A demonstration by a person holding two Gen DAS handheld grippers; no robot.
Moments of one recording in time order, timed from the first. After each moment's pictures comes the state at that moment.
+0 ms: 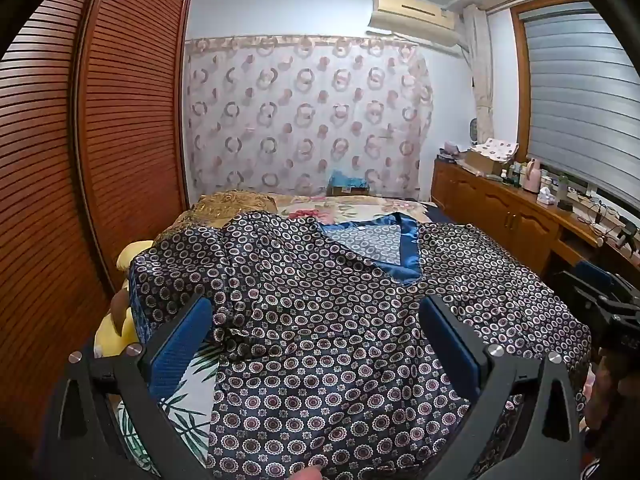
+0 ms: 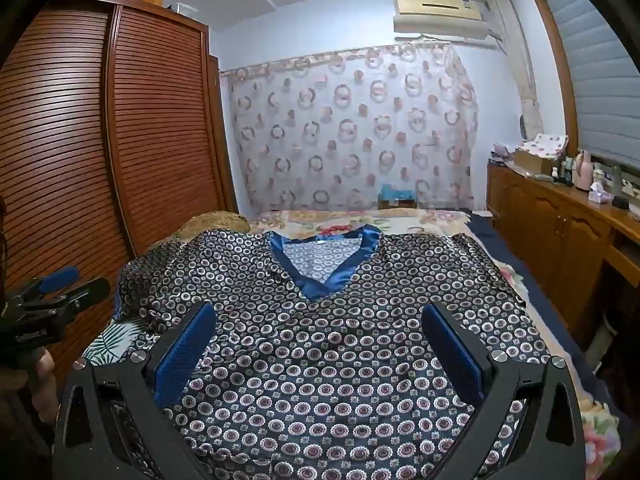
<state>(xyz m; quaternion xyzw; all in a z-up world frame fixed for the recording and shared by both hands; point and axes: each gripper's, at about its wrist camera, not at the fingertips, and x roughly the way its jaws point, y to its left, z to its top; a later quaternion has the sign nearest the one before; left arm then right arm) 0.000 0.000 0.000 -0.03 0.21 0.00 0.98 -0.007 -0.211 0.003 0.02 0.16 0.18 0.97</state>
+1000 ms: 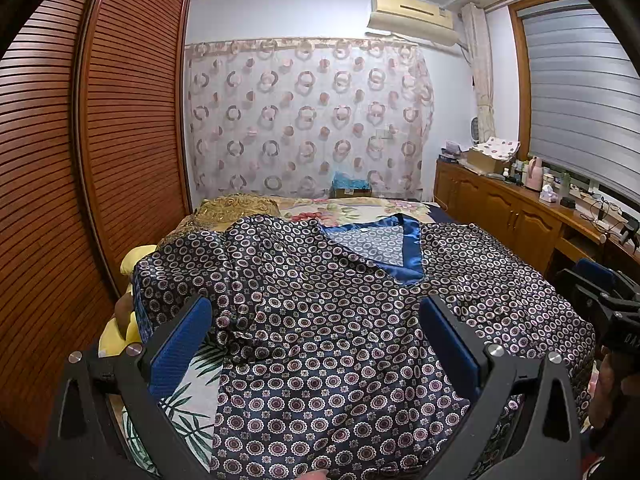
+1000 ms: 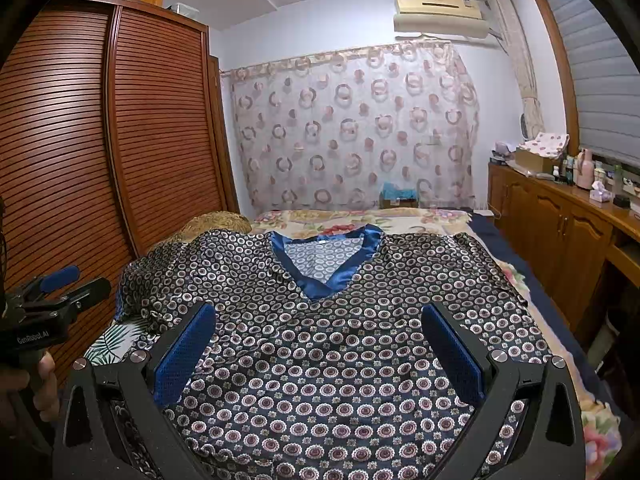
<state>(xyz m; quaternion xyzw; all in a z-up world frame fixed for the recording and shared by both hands) 0.000 0.000 0.000 -0.02 0.20 0.01 0.98 -0.006 -0.209 0.003 0.03 0.16 0.18 0.97</state>
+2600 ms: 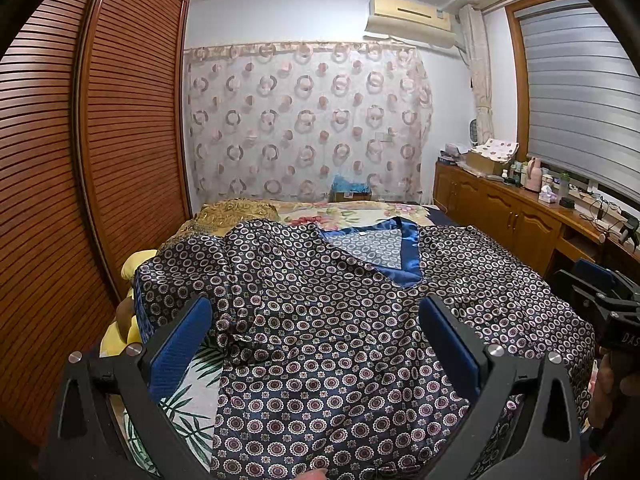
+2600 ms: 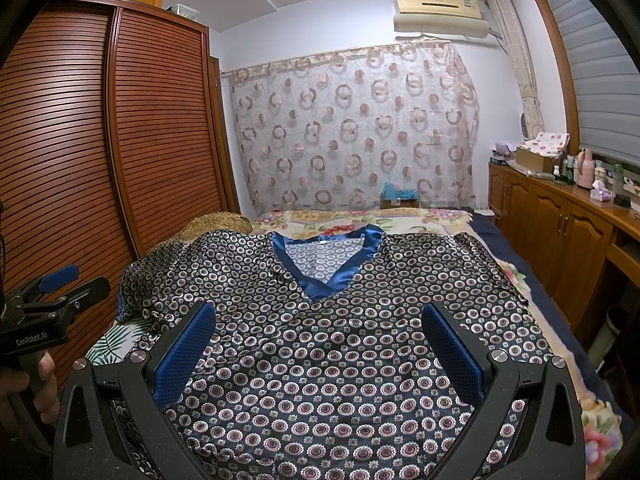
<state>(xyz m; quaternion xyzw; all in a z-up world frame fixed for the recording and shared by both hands) 0.001 0.003 0.006 -0.01 0.20 0.01 0.98 -0.006 -0.209 0.004 0.03 0.16 0.18 0.97</state>
